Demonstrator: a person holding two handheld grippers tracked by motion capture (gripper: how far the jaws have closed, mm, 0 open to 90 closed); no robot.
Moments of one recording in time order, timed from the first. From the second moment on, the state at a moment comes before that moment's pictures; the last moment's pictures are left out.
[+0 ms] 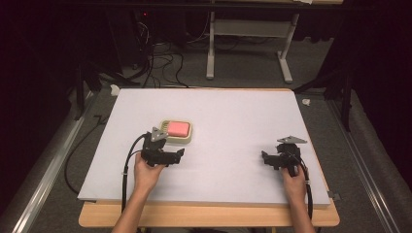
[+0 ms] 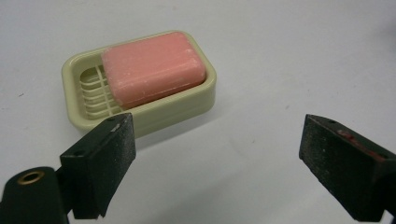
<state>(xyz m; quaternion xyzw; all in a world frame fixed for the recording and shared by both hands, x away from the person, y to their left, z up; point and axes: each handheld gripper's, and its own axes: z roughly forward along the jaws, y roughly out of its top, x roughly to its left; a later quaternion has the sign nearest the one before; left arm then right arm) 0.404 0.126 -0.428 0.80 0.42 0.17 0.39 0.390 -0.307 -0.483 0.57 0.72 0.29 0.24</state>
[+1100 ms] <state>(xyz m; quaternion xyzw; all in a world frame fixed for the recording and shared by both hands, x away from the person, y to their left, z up) 0.399 0.119 -0.460 0.81 0.43 0.15 0.38 0.390 -0.307 -0.483 0.57 0.72 0.29 0.24</state>
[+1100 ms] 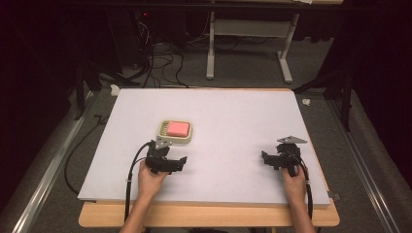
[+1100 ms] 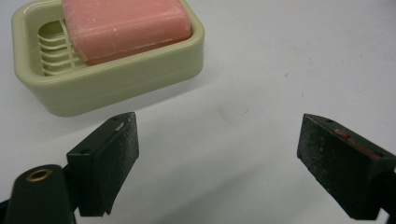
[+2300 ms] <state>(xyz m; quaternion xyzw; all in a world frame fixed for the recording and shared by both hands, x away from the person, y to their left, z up) 0.409 0.104 -0.484 0.82 0.42 0.17 0.35 0.390 -0.307 -0.483 0.57 0.72 0.29 0.24</state>
